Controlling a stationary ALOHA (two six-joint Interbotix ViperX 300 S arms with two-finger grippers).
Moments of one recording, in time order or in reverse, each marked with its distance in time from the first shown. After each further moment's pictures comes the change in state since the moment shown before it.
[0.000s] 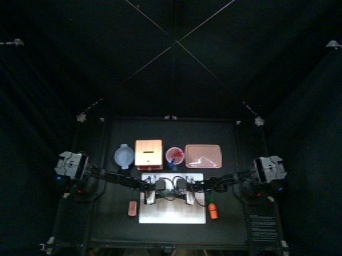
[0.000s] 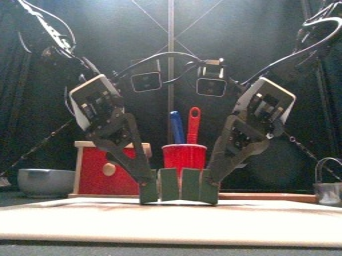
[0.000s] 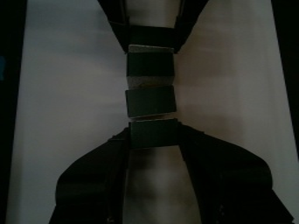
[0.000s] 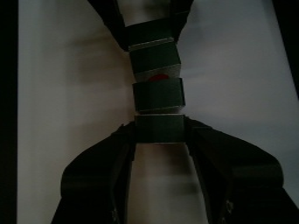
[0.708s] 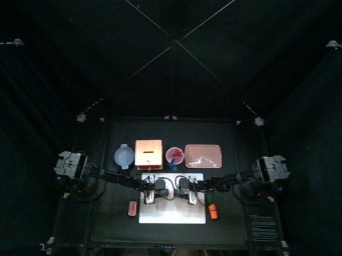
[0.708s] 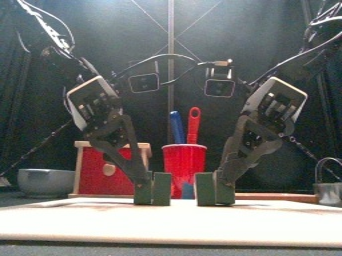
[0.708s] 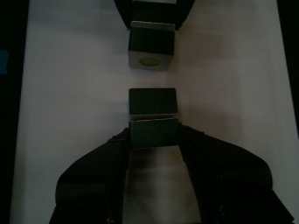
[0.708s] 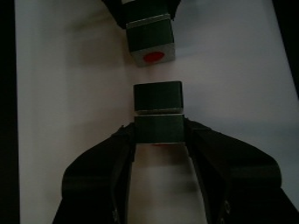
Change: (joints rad) left arm 0.002 -0.008 0.009 0.002 0.018 0.002; right arm 0.000 -0.043 0.044 0.021 0.006 0.000
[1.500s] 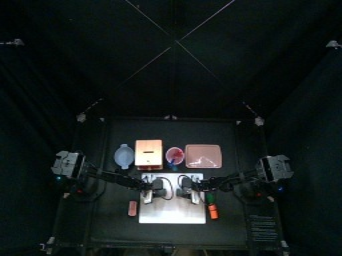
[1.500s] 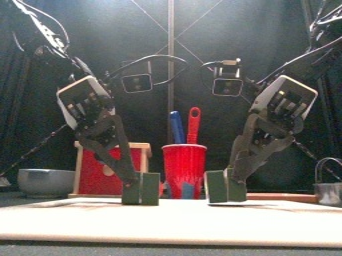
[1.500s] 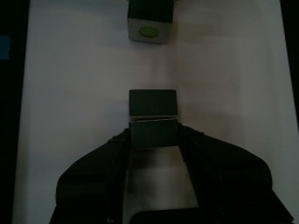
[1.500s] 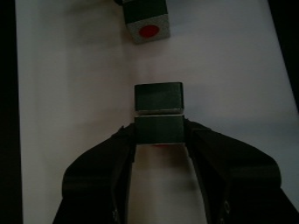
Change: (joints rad) left arm -0.003 -0.032 0.034 -0.002 0.006 0.000; right arm 0.000 -0.046 0.044 0.012 0.002 0.000
